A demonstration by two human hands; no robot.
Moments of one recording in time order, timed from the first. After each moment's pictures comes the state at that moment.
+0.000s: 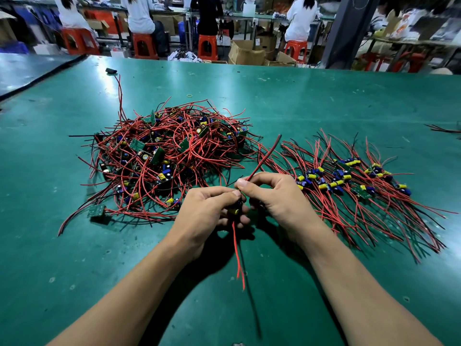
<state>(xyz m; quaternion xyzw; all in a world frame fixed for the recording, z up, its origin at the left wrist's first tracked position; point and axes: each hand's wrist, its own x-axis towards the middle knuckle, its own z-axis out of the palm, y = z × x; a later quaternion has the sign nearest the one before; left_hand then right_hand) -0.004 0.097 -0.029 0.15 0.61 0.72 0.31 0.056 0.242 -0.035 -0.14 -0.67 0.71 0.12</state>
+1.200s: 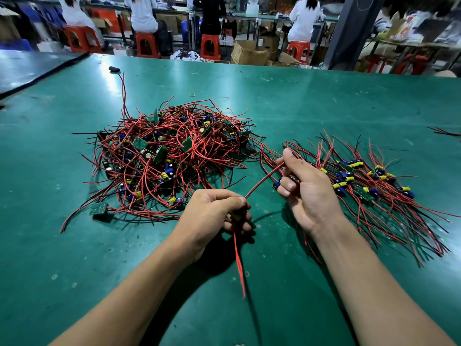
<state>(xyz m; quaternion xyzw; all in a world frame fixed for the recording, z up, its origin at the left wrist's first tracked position) -0.002 0.095 -0.030 0.16 0.63 0.69 0.32 0.055 0.267 -0.020 -0.20 -0.47 0.82 0.26</state>
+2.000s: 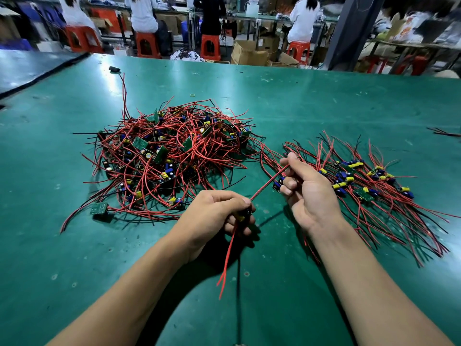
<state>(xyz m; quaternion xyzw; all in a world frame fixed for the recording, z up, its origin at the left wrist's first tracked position) -0.003 0.094 -0.024 0.18 0.63 0.66 0.37 0.052 0.268 -0.025 -0.26 -0.43 0.81 0.29</state>
